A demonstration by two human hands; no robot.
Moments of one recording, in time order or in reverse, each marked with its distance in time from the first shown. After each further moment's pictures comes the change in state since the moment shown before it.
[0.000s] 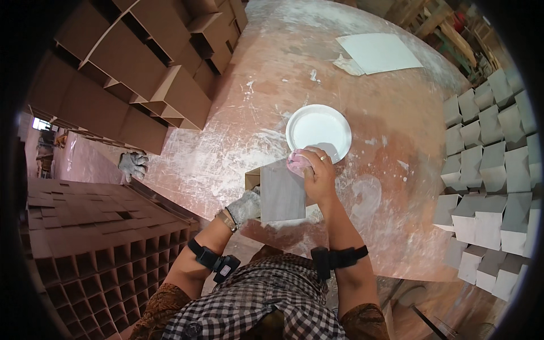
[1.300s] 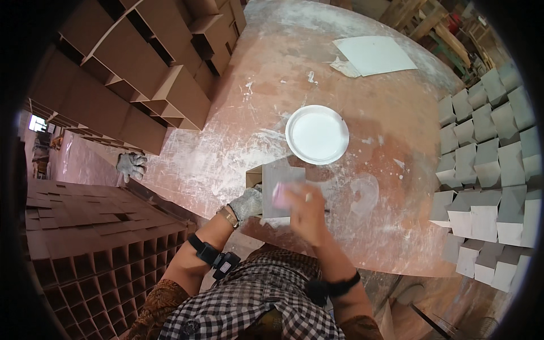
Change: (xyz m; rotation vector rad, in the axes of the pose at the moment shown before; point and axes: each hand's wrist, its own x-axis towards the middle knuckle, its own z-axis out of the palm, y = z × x) left_hand 0.004 -0.013 0.016 -0.136 0.096 0.048; right_hand -0.043 -0.056 0.001 -0.018 -0.087 -0.154
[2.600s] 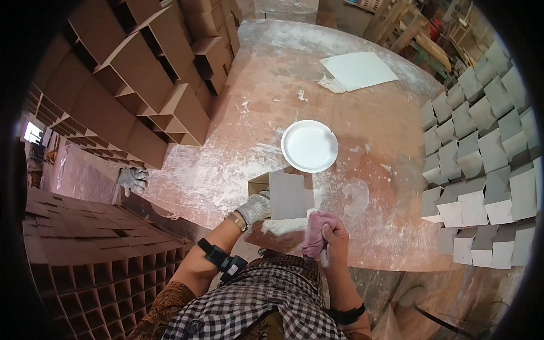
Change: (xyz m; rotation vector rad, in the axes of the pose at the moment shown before) left_hand 0.003 0.021 -0.013 0.147 0.164 0.115; right_hand -0.066 -0.053 -0.044 1.092 0.506 0.957
